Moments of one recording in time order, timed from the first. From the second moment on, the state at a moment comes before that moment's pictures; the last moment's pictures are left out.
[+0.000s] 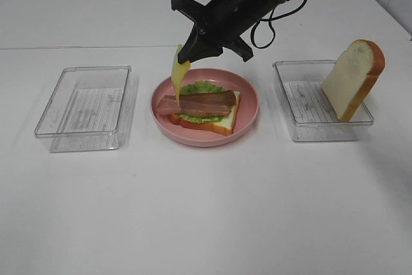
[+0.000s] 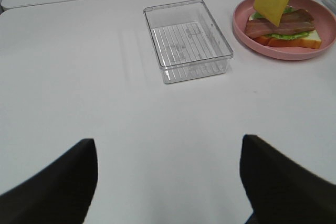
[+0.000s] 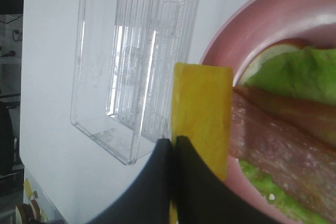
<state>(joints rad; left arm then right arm) -0.06 -0.01 -0.50 -0.10 1.05 0.07 0.37 2.30 -1.88 0.85 0.91 -0.17</state>
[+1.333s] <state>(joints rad) -0.06 -0.01 -0.50 -0.10 1.05 0.07 0.37 2.35 -1.88 0.75 0.88 -0.08</state>
